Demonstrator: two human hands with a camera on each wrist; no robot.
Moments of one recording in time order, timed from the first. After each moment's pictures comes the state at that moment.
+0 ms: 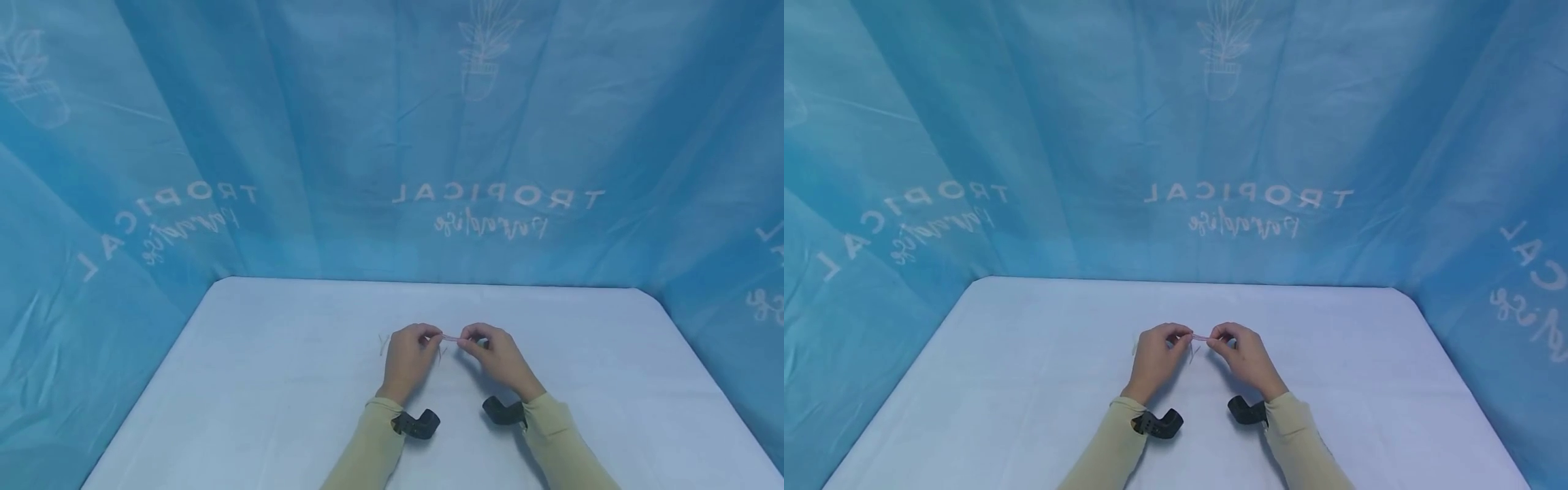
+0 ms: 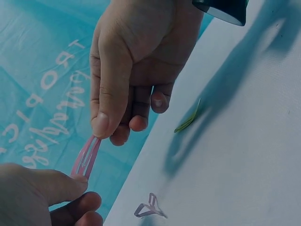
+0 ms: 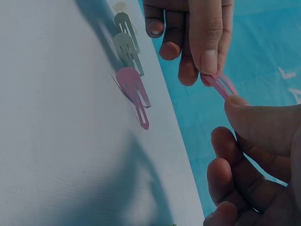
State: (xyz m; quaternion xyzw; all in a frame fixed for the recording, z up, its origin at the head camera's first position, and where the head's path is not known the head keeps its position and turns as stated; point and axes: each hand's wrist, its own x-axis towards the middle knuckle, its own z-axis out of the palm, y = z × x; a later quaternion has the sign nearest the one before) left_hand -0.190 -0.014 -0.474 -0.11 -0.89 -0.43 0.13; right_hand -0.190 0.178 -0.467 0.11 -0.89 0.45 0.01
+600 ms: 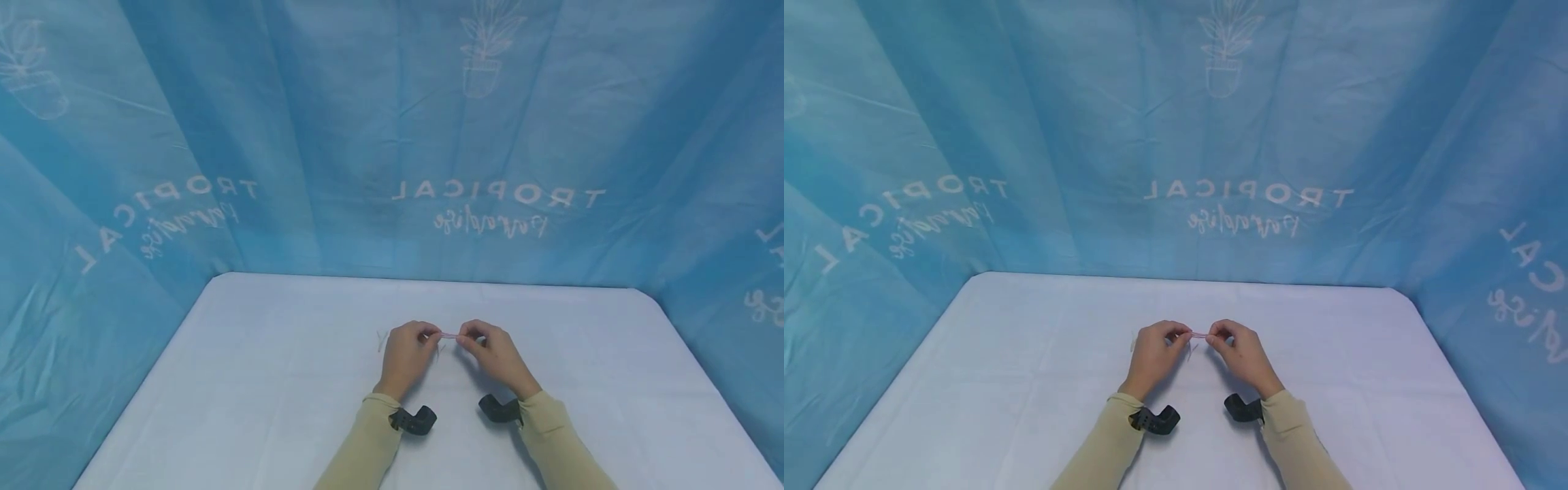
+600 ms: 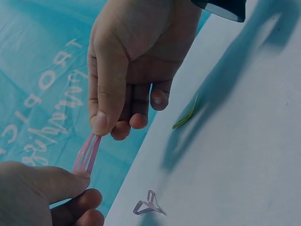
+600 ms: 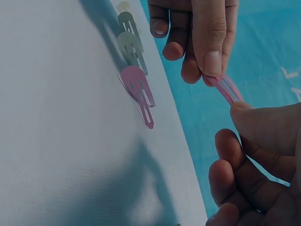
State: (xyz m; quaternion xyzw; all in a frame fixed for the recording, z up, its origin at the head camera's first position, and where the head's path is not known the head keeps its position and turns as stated) left_hand -0.189 -0.015 -0.470 -0.12 -0.89 -0.41 0.14; right_hand -0.191 0.176 -0.468 0.11 -0.90 0.43 0.03
